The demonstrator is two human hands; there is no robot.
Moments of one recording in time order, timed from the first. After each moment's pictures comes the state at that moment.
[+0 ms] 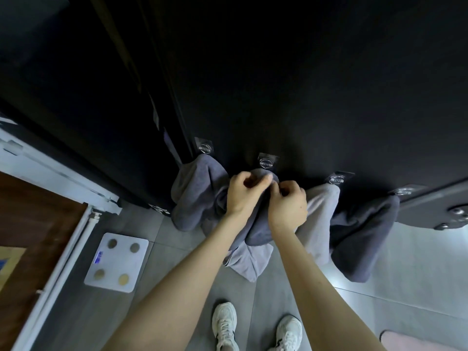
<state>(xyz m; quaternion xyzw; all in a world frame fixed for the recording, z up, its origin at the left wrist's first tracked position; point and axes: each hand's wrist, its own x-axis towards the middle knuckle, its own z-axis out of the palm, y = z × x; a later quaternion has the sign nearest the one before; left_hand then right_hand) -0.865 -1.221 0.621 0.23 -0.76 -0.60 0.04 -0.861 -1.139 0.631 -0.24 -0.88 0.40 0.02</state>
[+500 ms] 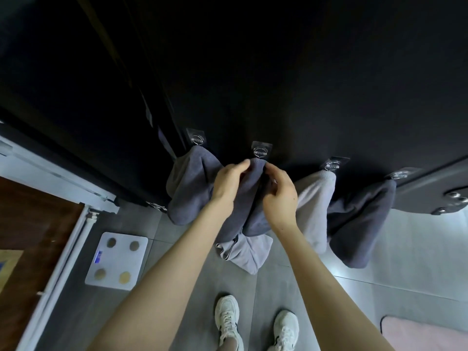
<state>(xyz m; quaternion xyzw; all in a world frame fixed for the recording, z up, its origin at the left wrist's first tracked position) -0.864 -1.242 0.643 0.28 -0.62 -0.73 -0.10 -0.848 -1.128 0.629 0.00 -0.86 0.50 0.03</state>
